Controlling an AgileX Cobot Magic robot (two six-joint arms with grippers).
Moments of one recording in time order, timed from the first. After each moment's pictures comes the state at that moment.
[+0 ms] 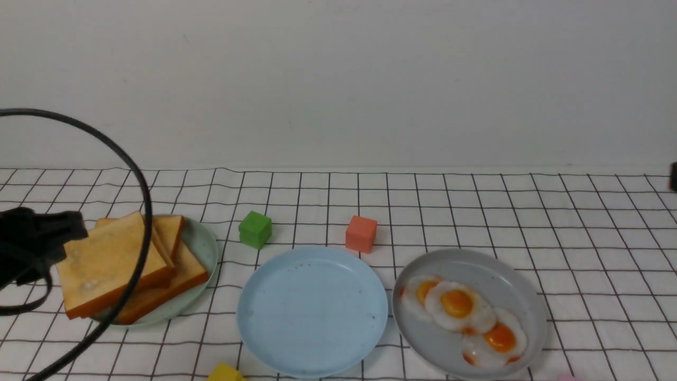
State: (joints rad) right arm 0.15 0.93 -0.88 0.25 0.62 -0.17; left arm -0.17 1.04 -0.77 0.23 0.61 -0.65
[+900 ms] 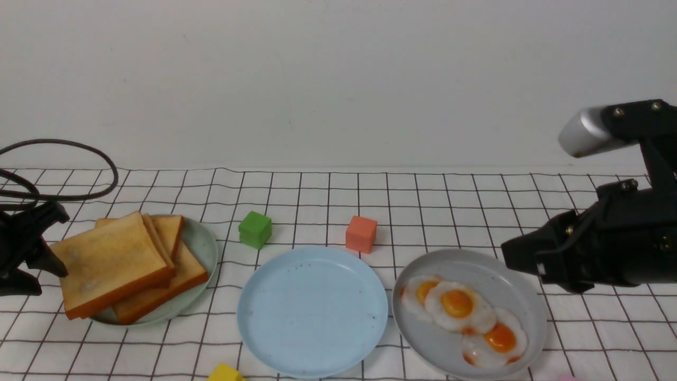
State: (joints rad) right arm 0.37 1.11 -0.88 0.50 0.64 -0.34; left arm 0.32 1.66 -1.02 -0.38 0.65 -0.09
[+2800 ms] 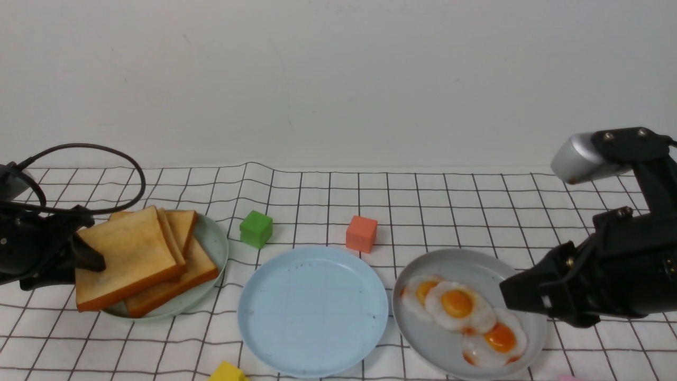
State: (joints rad) right arm 0.37 1.11 -0.88 0.53 0.79 -0.34; left arm 0.34 1.77 -1.03 -0.72 0.67 0.40
